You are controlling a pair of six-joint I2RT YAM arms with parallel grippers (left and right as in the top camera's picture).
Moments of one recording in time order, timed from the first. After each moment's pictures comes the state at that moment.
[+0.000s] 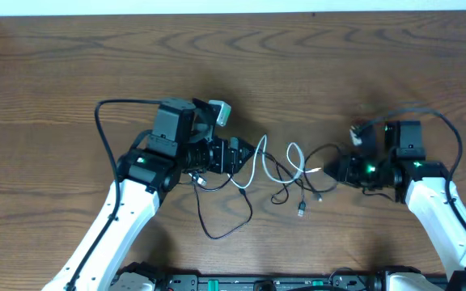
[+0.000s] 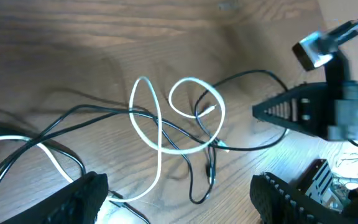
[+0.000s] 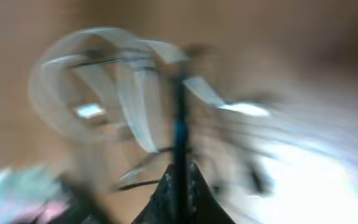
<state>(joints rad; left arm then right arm) -0.36 1.24 0.92 -0.55 0.55 -0.29 0.01 1.32 0.69 -0.56 -0.67 0.32</state>
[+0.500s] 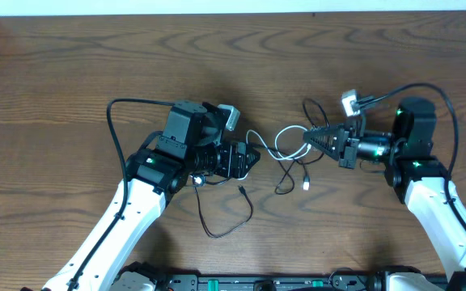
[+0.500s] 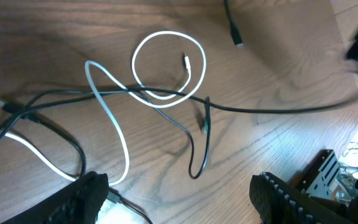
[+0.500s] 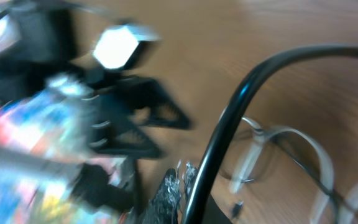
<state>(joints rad) -0.41 1.26 0.92 -0.55 0.52 -0.29 0.02 1.32 0.69 0.13 -1.34 0.28</state>
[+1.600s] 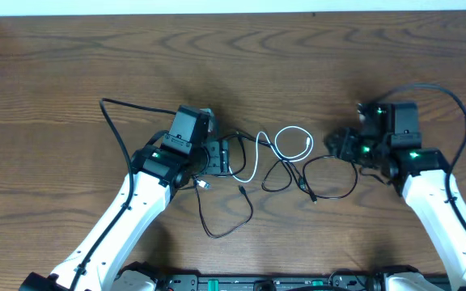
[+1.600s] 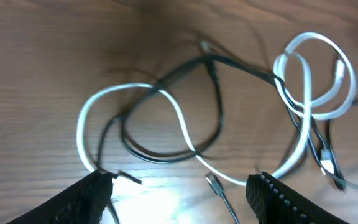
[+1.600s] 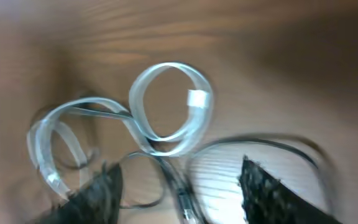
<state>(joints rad) -0.42 1.31 0.92 -0.68 0.06 -0.44 0.13 1.31 0.83 -0.48 -0.38 0.39</state>
